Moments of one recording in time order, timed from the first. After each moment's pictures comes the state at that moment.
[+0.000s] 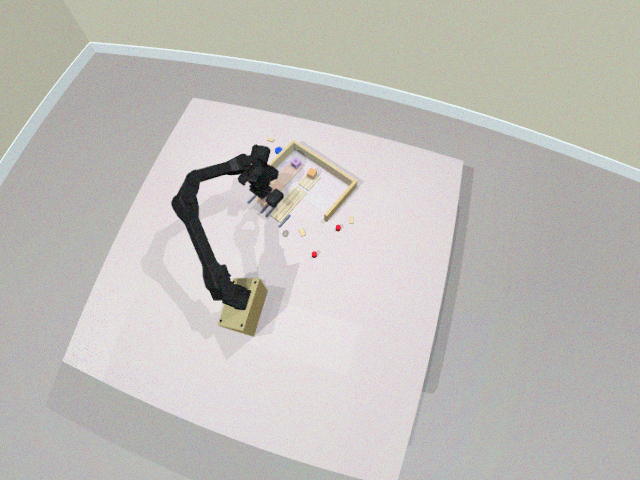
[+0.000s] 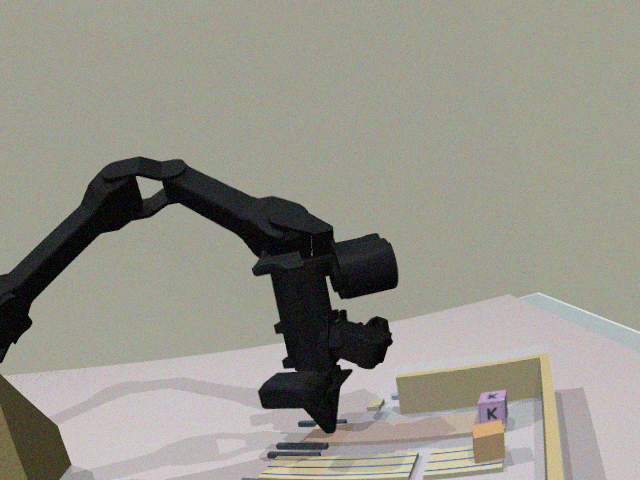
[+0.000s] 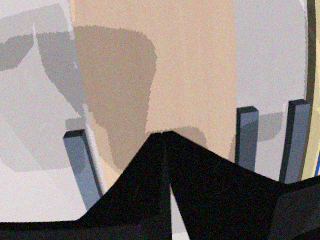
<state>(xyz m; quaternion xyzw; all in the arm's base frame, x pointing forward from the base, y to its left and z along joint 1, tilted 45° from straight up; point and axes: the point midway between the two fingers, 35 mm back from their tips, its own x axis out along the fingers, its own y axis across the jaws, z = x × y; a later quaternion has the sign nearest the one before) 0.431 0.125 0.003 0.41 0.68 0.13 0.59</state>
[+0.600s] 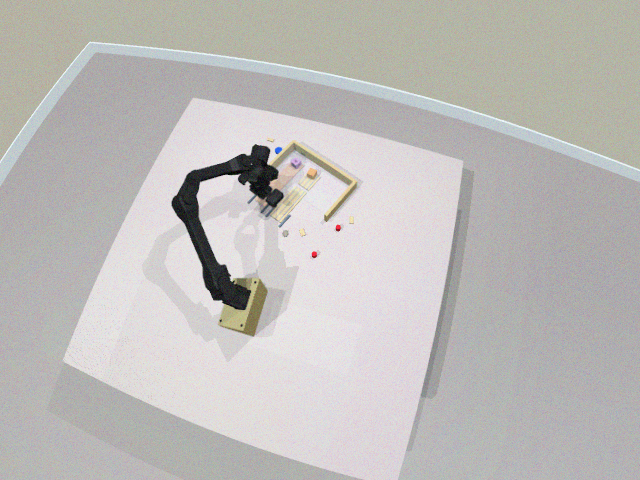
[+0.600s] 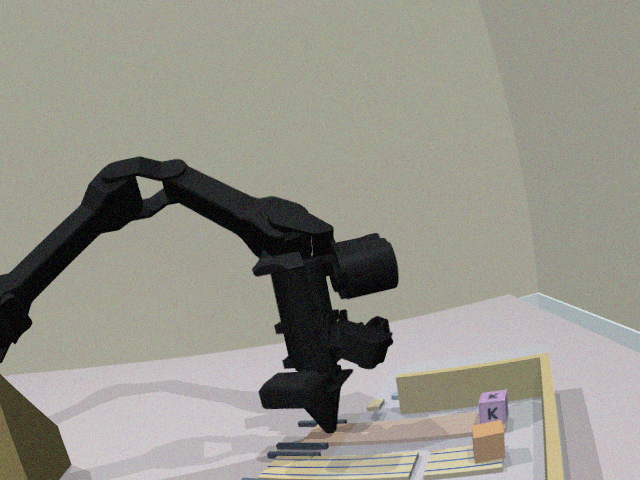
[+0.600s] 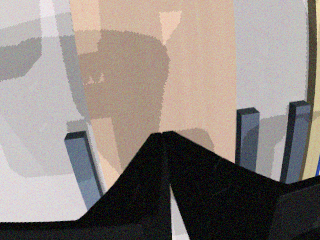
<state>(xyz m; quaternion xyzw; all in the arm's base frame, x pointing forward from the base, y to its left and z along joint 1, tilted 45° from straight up) 0.431 0.125 0.002 0.41 0.68 0.13 0.59</state>
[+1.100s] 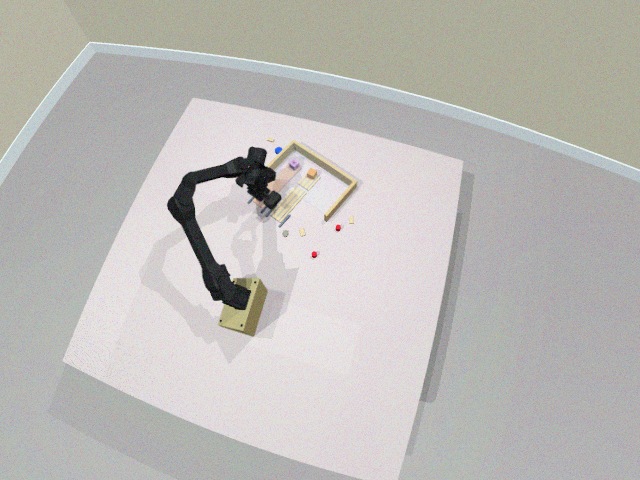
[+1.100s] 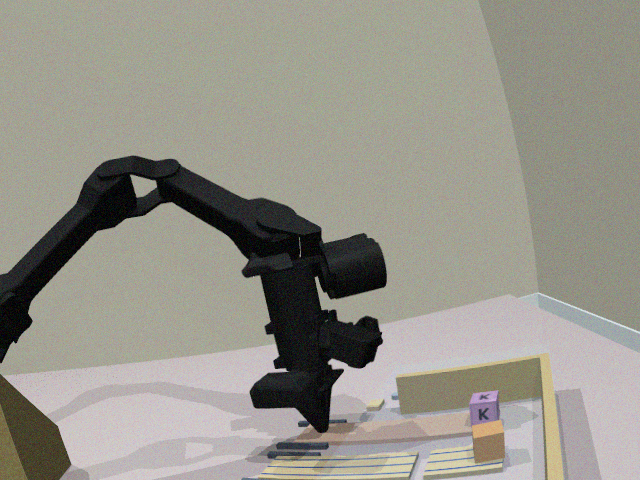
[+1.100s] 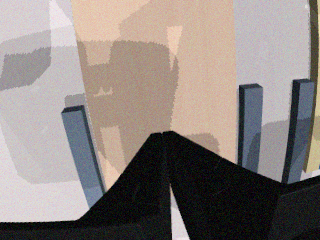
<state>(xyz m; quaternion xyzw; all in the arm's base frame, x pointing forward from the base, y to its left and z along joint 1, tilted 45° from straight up) 0.422 0.128 0.006 0.41 0.68 0.13 0.60</state>
